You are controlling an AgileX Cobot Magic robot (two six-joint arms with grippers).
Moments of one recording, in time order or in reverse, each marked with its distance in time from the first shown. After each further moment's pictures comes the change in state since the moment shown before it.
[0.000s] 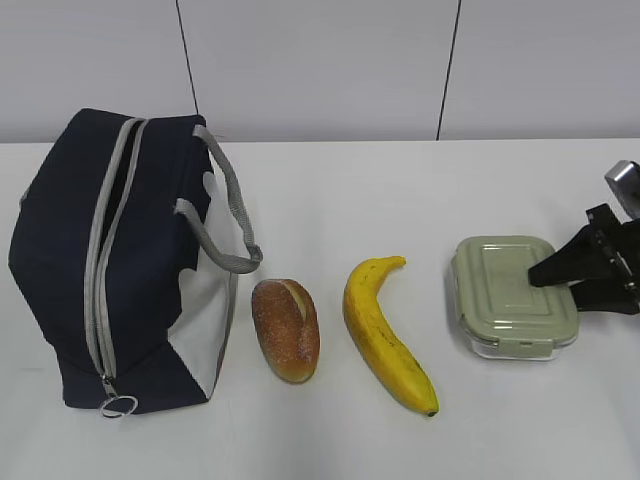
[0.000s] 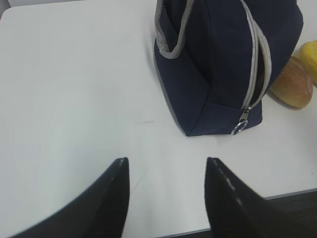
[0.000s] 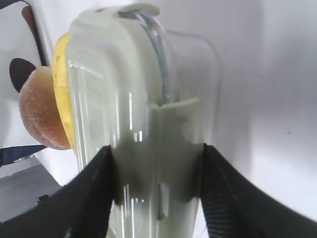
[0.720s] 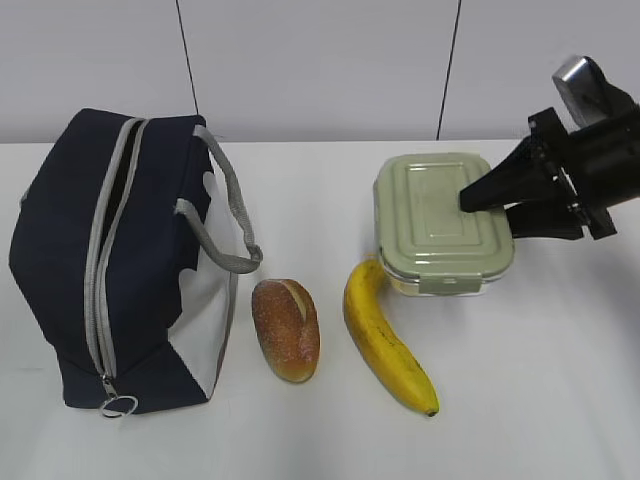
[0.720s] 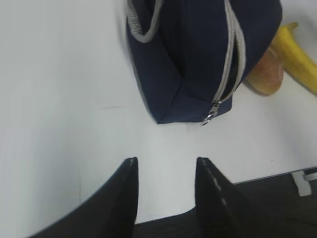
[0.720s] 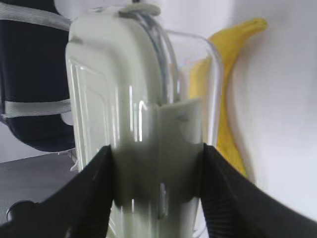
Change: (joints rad) left arm 0.000 0.244 -0.073 -0.096 -0.013 0.000; right arm 0.241 -0.284 0.002 0.069 0.008 0.175
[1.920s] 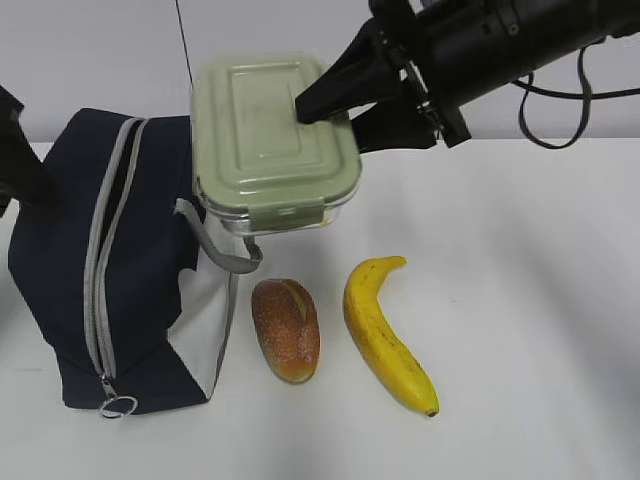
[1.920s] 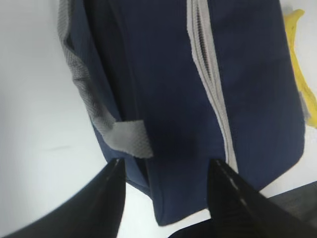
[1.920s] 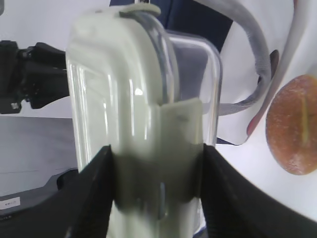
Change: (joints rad) left arm 0.000 1.159 -0.598 -0.194 -0.017 0.088; right arm 0.360 -0.021 -0.322 0.028 0.026 0.232
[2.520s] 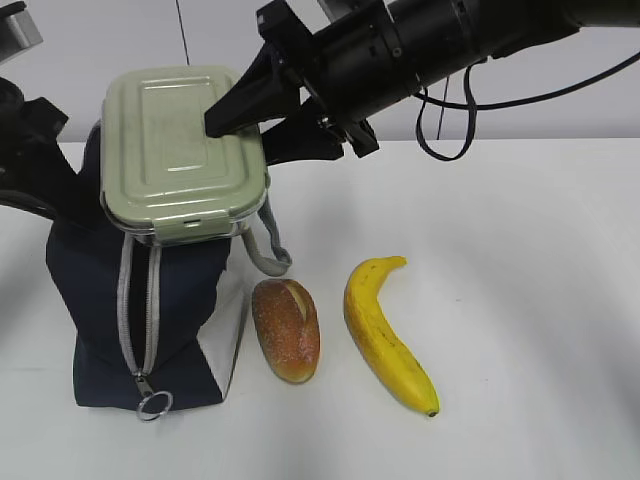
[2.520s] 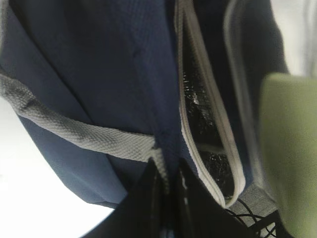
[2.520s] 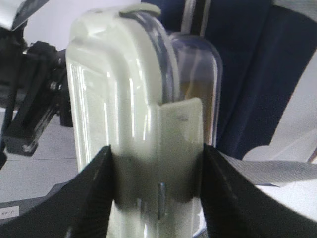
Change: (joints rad) left arm 0.000 0.110 -0.007 -0.207 0.020 0.211; right arm 0.149 0.141 -0.128 0.045 -0.084 0.004
